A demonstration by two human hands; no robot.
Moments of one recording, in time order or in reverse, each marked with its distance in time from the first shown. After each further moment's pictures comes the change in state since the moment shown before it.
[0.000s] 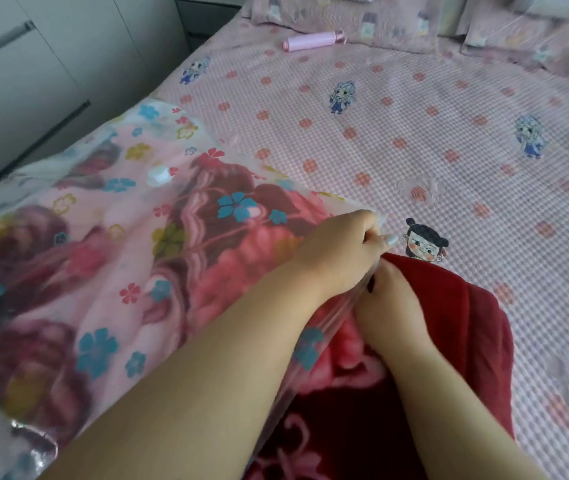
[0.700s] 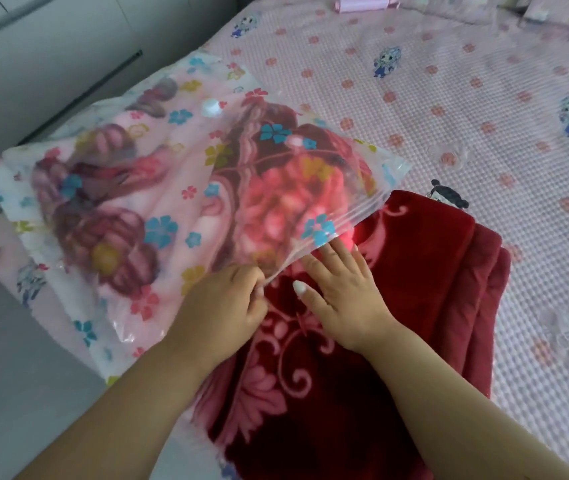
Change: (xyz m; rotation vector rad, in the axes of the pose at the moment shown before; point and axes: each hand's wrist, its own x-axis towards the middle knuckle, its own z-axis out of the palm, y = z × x) left_hand -0.235 -0.056 -0.002 0.444 0.331 -0.084; right_hand -0.106 -0.008 0.018 -0.297 -0.455 -0.532
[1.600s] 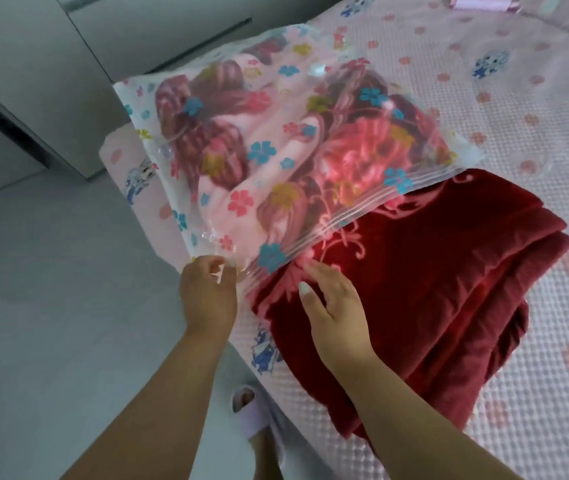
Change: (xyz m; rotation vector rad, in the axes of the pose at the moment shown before) left_hand -0.149 -0.031 0.030 -0.329 0.493 -1.001; right_hand -0.106 -0.108 0.038 0.530 0.024 0.098
